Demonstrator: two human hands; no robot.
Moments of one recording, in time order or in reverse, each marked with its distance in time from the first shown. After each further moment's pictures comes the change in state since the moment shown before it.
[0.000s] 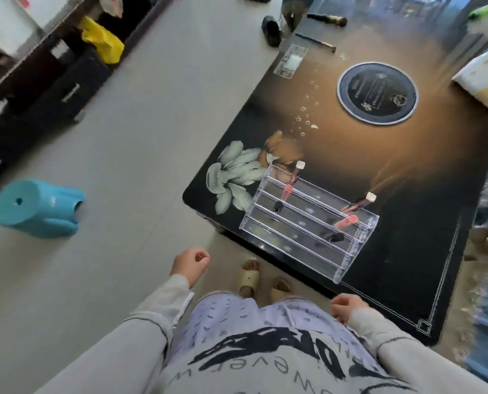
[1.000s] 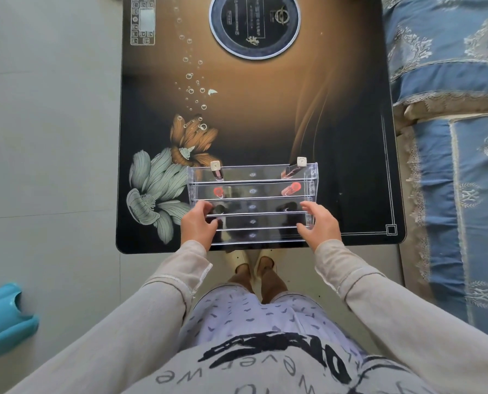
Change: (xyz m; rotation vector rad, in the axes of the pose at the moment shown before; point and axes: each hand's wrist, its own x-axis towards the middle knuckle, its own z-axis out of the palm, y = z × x) left_hand 0.081 0.141 0.063 0.256 -0.098 0.470; right_hand -0.003 -0.064 -0.021 0.237 0.536 -0.221
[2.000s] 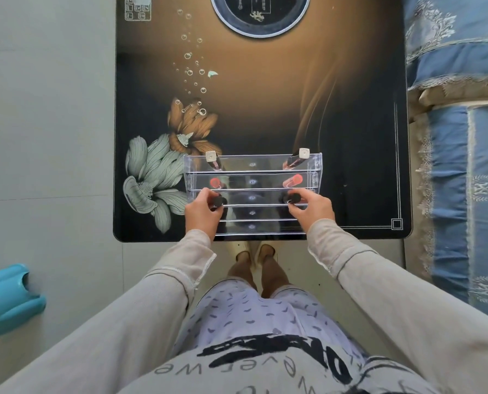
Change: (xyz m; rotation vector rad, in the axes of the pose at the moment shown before) left_hand 0.002 0.012 0.014 -0.092 0.018 -0.033; right_hand 0.023 -0.015 0.005 0.091 -0.066 0.089
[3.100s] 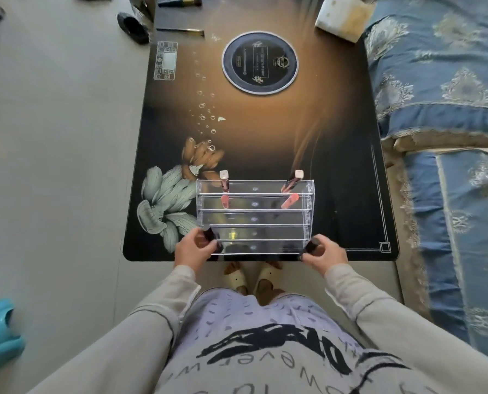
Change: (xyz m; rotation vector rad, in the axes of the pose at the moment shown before) left_hand -0.034 -0.039 -0.036 -0.097 -0.059 -0.026; right_hand -0.053 0.039 -0.016 -0.002 -0.009 0.091
